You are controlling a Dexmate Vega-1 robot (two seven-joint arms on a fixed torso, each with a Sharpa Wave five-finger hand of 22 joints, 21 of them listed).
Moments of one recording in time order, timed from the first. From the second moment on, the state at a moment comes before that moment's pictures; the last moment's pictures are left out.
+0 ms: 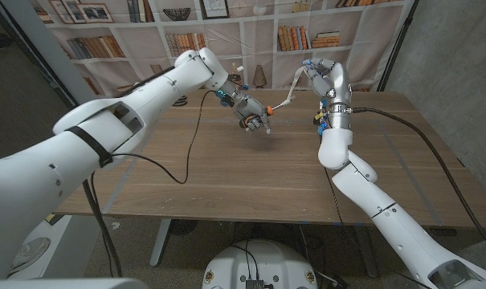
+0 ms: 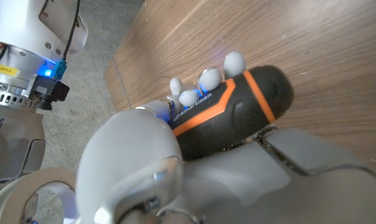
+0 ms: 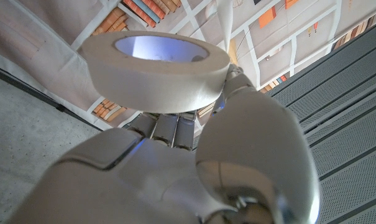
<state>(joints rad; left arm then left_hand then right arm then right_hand) -0.02 0.36 0.92 -1.11 -0.05 0.45 -1.20 0.88 0.14 0.79 0.12 0.23 0.68 0.09 0.64 0.83 0.98 -0.10 1.37 1.16 1.01 -0.15 1.36 1.00 0.66 -0.06 1.56 0.59 -0.96 -0.41 -0.38 -1.85 -0.40 0.01 -0.74 1.17 0.11 0.18 -0.10 0.28 1.04 -0.03 0.21 0.53 0.81 0.06 0.92 0.78 0.73 -0.02 1.33 1.24 0.33 -0.04 1.18 0.18</state>
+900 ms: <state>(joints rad) -0.03 0.38 0.93 -1.15 -0.03 0.48 -1.14 0.88 0.14 0.79 0.12 0.23 0.68 0.09 0.65 0.82 0.98 -0.10 1.37 1.16 1.01 -0.16 1.36 1.00 0.65 -0.06 1.56 0.59 -1.09 -0.41 -0.34 -1.97 -0.53 -0.13 -0.73 1.17 0.11 0.18 -0.10 0.28 1.04 -0.03 0.21 0.53 0.81 0.06 0.92 0.79 0.73 -0.02 1.33 1.23 0.34 -0.04 1.18 0.18</state>
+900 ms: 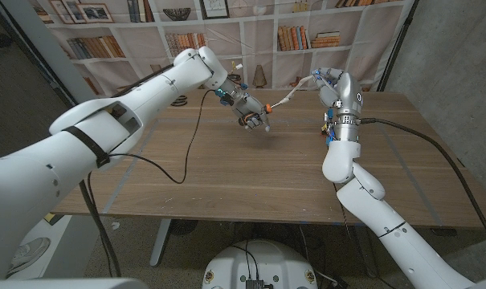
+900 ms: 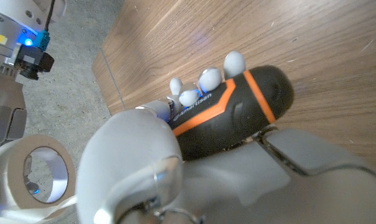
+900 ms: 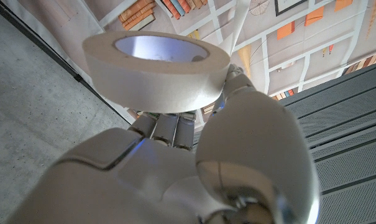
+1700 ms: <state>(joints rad) -0.09 0.37 1.11 -1.24 0.23 0.59 -1.09 0.88 0.14 0.79 0.12 0.23 0.67 0.10 0.63 0.78 0.95 -0.08 1.37 1.16 0.99 -0.16 1.36 1.00 0.62 -0.05 1.56 0.56 -1.07 -0.45 -0.39 -1.91 -0.48 -0.27 -0.58 1.17 0.11 0.17 -0.09 0.28 1.04 -0.04 0.21 0.53 0.81 0.06 0.91 0.77 0.73 -0.02 1.32 1.23 0.34 -0.04 1.18 0.18</state>
